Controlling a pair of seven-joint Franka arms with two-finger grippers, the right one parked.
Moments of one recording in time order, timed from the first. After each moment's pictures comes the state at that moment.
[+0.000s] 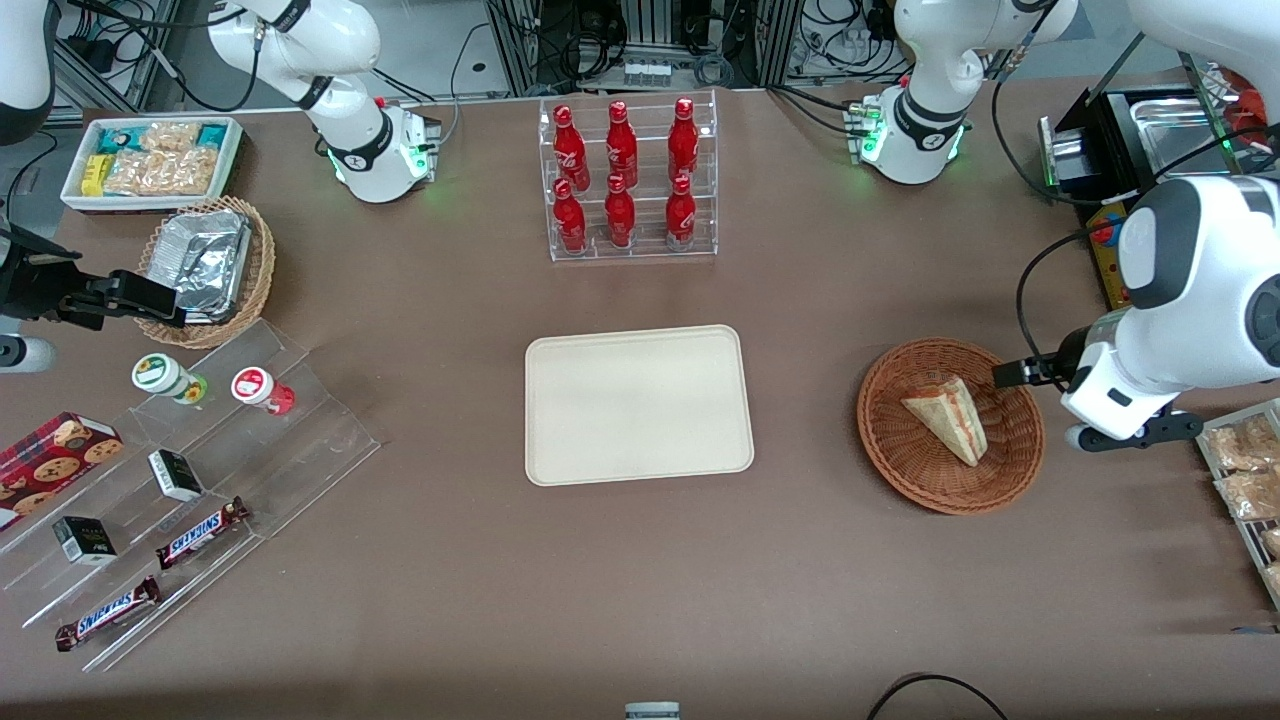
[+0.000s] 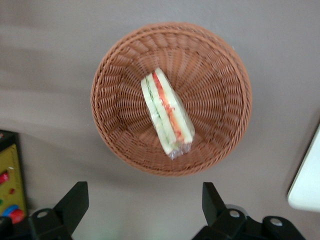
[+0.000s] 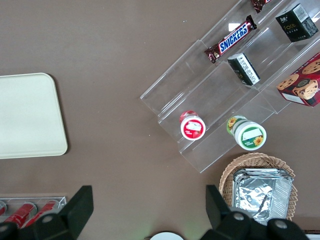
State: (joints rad) arm -0.05 0.25 0.00 -1.69 0.02 1.72 -0.29
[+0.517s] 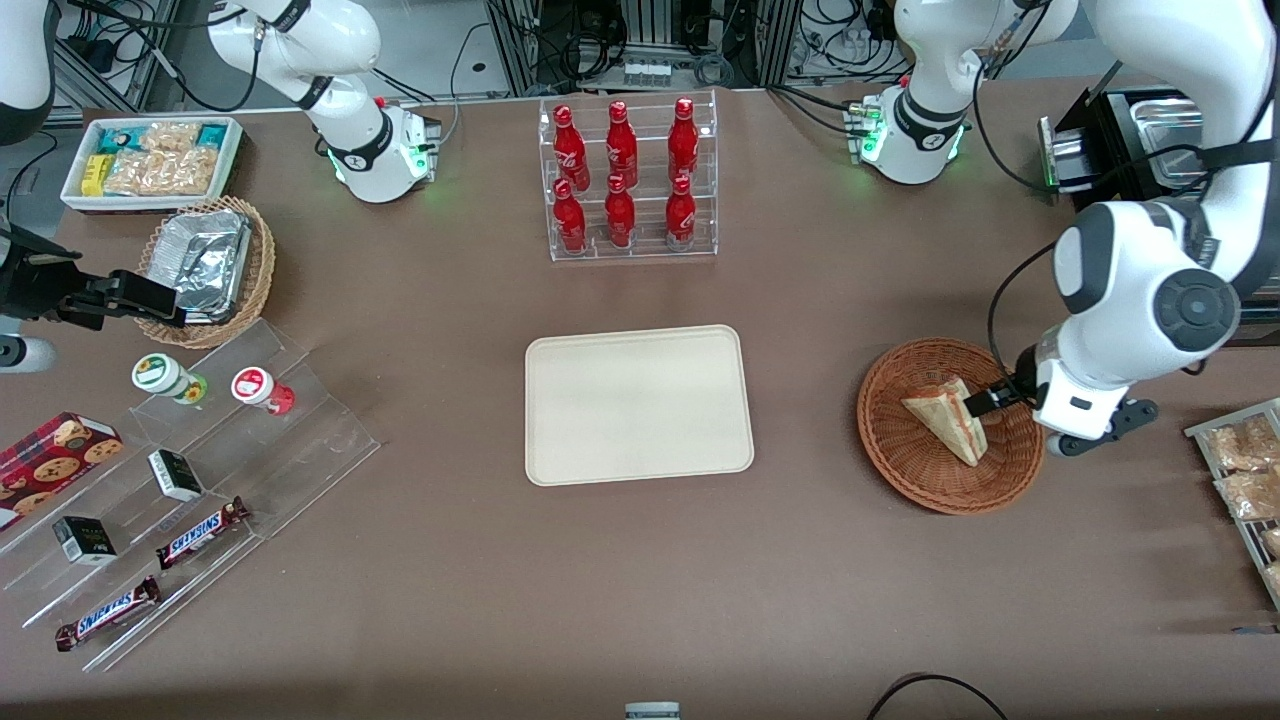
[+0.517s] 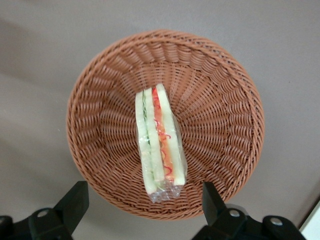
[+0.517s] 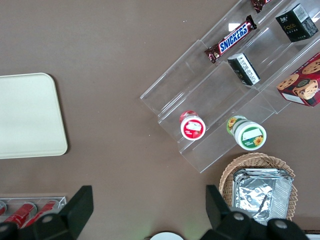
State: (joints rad) arm -0.07 0.20 -0.01 -1.98 0.02 2.07 -0.53
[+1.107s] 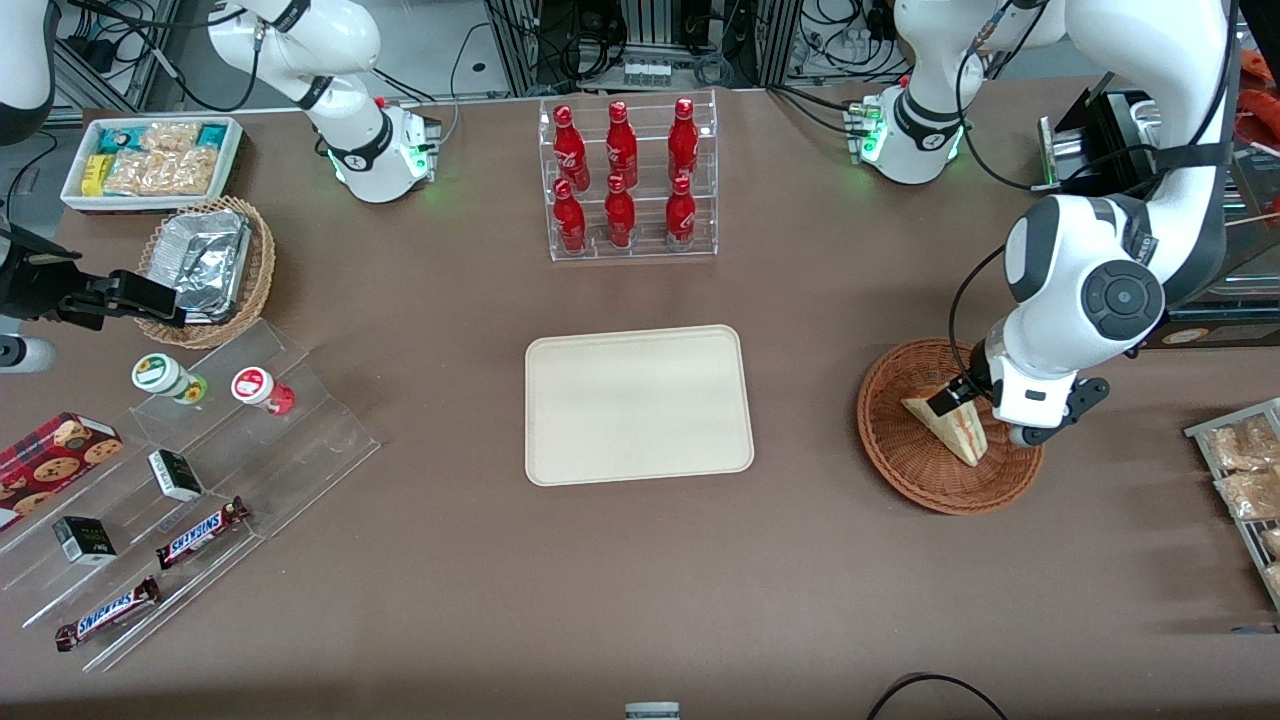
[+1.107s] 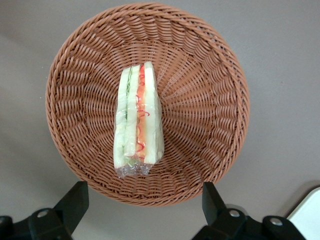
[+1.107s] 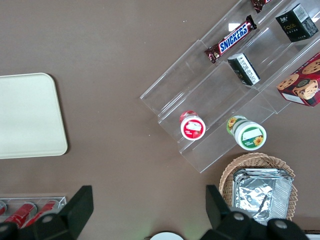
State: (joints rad) arm -0.14 0.19 -0.01 -2.01 0.02 2.08 -0.73
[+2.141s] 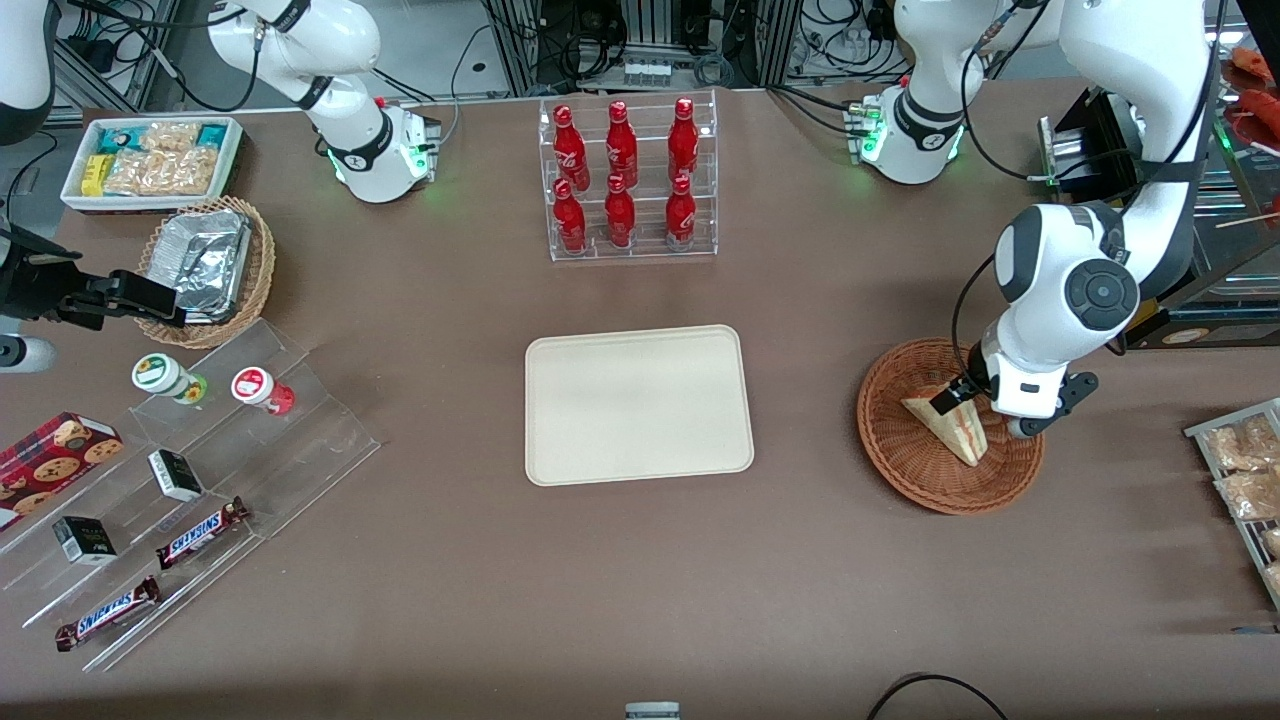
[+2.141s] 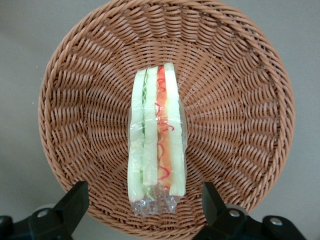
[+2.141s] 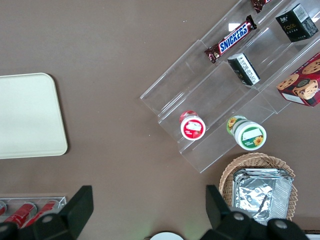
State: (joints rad) arm -0.11 0.19 0.00 -2.18 0.03 2.31 -0.73
